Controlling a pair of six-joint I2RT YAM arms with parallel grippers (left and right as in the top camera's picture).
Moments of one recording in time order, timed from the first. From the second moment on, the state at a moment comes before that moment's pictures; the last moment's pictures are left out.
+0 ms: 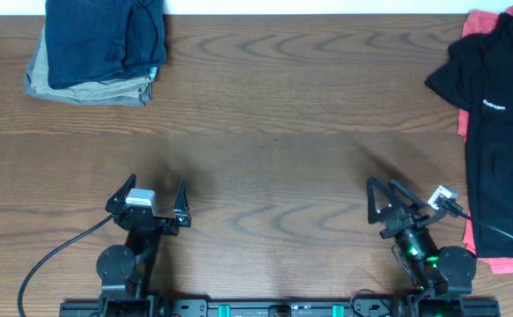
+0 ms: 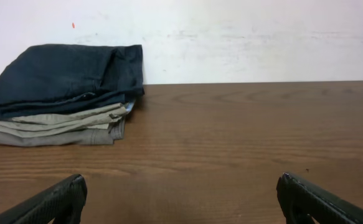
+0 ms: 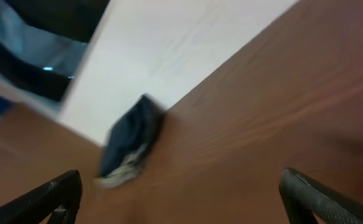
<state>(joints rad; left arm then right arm) 0.01 0.01 0.02 -0.10 0.16 -0.04 -0.02 0.01 0.01 -0.04 -0.42 0.93</state>
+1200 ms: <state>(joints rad) 0.01 0.01 0.02 -0.10 0.16 -0.04 -0.04 1.08 1.03 -0.45 -0.19 0.32</state>
